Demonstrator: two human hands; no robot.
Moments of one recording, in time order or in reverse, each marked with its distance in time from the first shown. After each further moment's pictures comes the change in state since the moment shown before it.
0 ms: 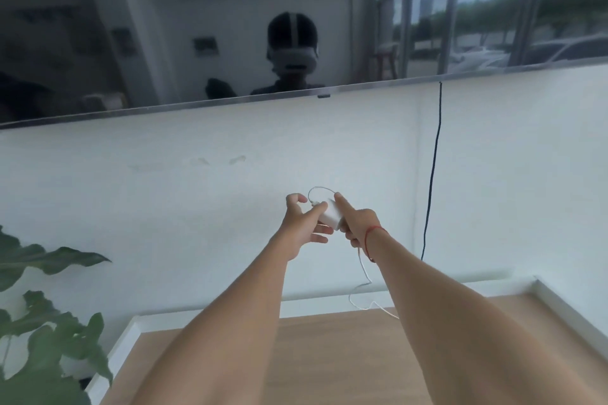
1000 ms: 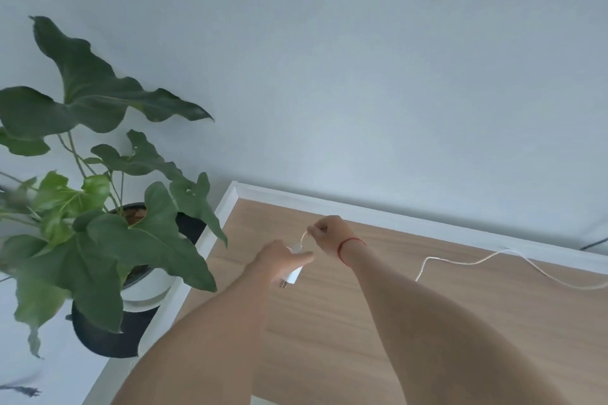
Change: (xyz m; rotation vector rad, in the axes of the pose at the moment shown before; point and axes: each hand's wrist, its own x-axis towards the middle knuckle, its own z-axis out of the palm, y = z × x) left_hand -0.033 -0.280 -0.271 0.643 0.081 -0.799; right_hand 0.022 0.146 0.357 -0.643 -0.543 -0.020
